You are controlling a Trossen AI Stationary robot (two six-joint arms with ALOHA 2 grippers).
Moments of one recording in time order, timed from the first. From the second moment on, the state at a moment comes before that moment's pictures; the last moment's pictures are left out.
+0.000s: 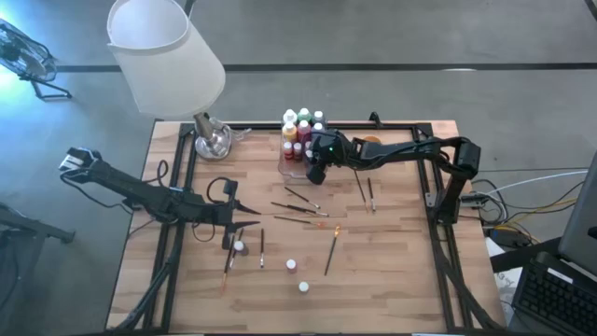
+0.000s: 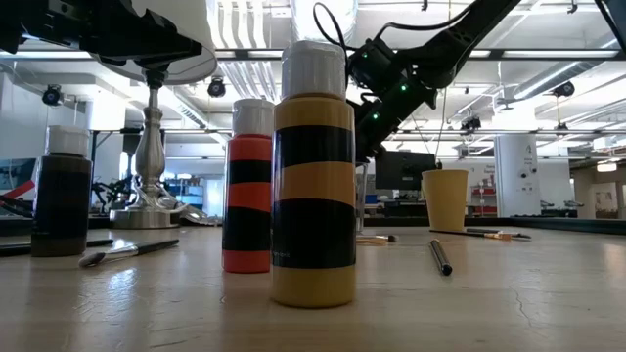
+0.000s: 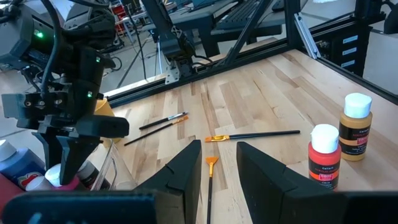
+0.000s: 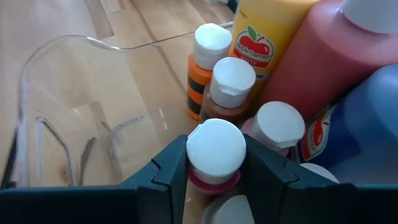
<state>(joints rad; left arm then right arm) -0.34 0.82 0.37 0.29 -0.31 0.22 -0.36 1.80 1.07 0.06 0.11 0.05</state>
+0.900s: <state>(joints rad) -0.34 0.82 0.37 0.28 -0.31 0.22 -0.37 1.80 1.07 0.06 0.08 0.08</state>
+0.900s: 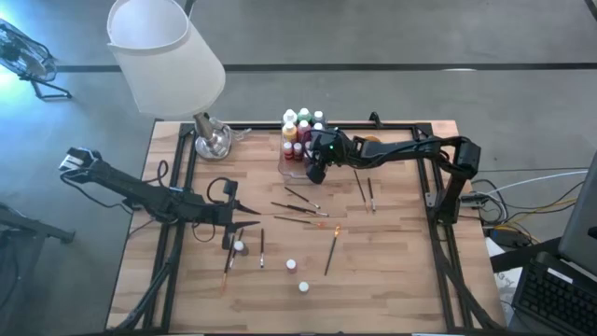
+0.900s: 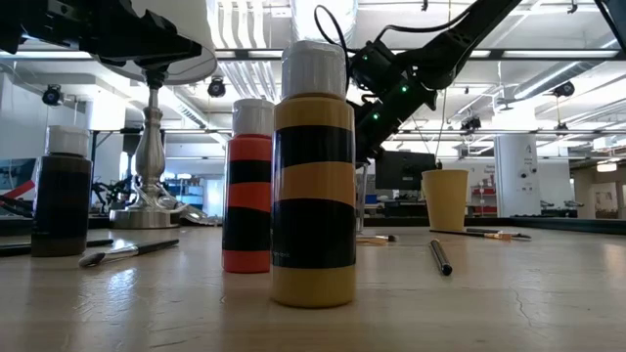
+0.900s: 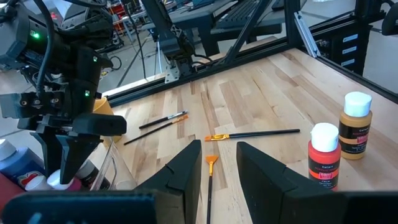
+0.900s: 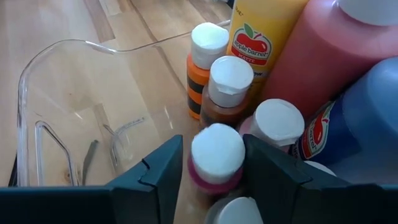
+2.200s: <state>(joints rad) -0.34 0.82 0.37 0.27 -0.31 0.22 -0.32 1.65 1.12 -0.15 0.08 0.02</state>
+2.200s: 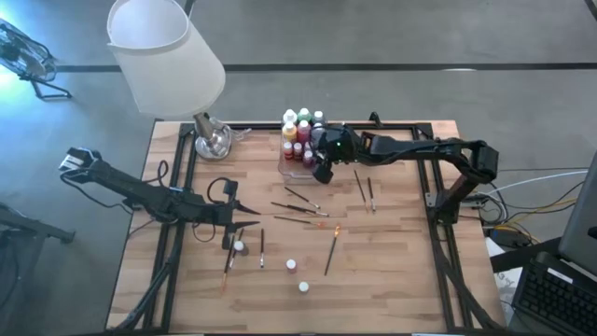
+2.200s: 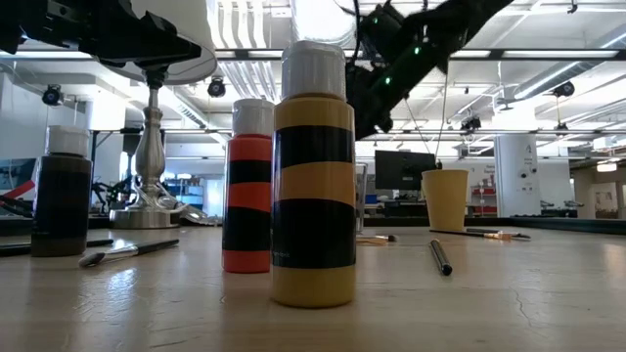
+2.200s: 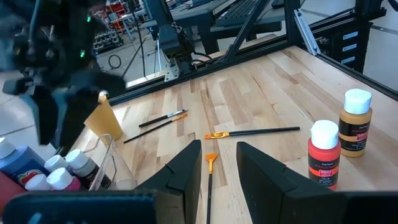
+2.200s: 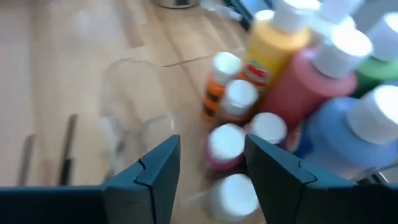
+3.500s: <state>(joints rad) -0.34 0.82 0.37 0.25 -0.31 0.22 0.38 0.87 1.04 -0.74 0.13 0.33</state>
